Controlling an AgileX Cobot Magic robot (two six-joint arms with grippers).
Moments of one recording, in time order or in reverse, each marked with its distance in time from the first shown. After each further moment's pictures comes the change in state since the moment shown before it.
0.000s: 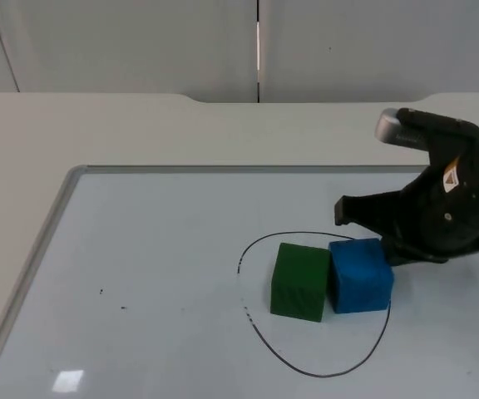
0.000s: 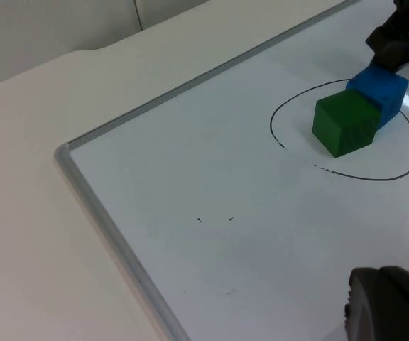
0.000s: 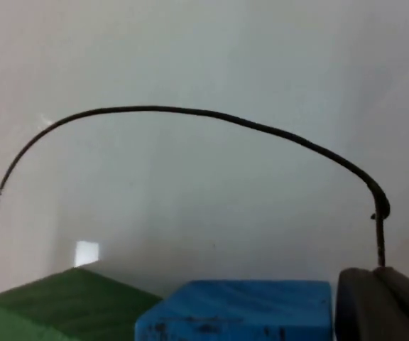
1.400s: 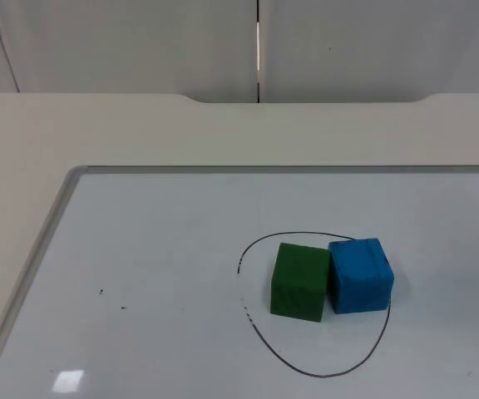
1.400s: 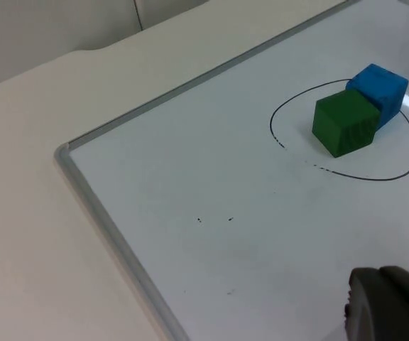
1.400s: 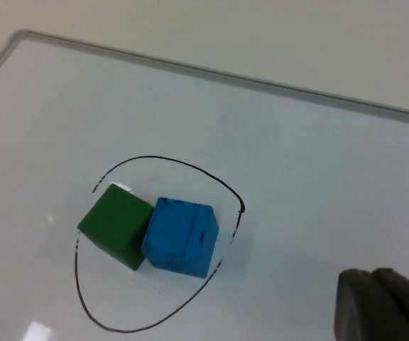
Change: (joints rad) right arm -0.084 -1.090 0.289 0.000 0.381 -0.390; left arm 0.000 0.000 0.000 0.000 0.000 0.000
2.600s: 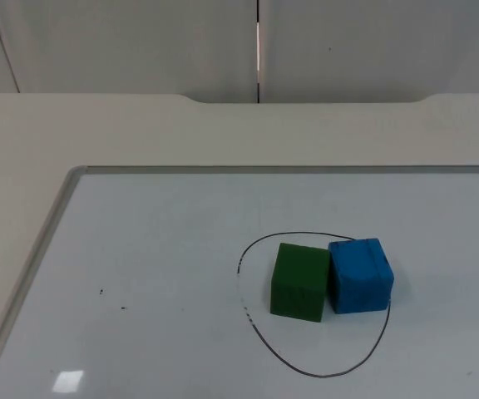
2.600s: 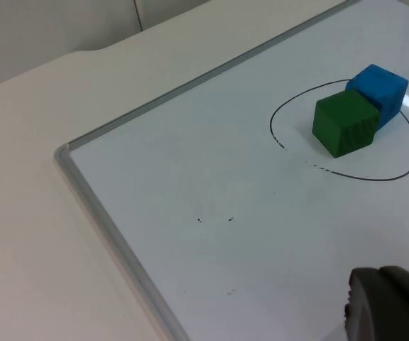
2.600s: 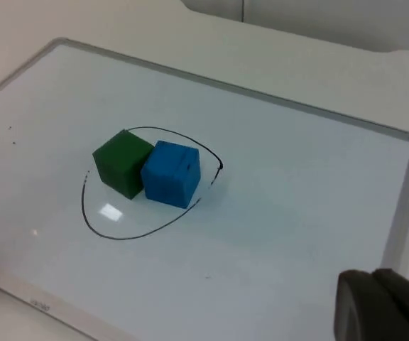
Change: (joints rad) right arm 0.000 -0.776 0.080 0.000 0.522 -0.140; left arm 0.000 0.000 0.000 0.000 0.000 0.000
